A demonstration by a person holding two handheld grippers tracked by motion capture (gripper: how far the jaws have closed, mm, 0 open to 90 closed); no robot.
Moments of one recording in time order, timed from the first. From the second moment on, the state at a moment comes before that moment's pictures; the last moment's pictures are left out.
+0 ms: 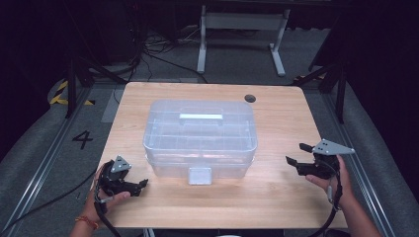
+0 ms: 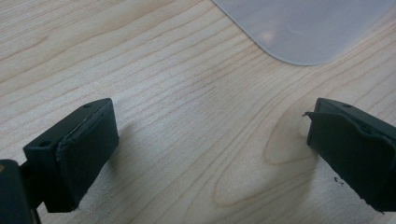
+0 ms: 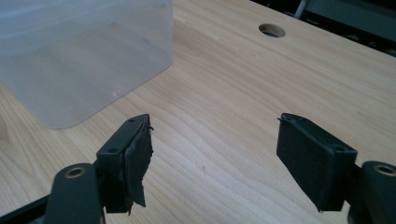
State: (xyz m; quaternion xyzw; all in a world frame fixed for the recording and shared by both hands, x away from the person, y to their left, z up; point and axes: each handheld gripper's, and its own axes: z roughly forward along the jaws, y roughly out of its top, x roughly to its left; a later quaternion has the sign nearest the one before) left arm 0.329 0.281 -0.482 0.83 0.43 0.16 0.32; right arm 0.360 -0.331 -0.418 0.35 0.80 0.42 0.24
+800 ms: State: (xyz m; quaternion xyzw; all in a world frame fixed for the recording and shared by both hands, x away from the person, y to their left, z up) left arm 0.329 0.281 -0.483 0.83 0.43 0.16 0.32; right arm 0.377 -0.310 -0.365 0.32 0.79 0.46 0.25
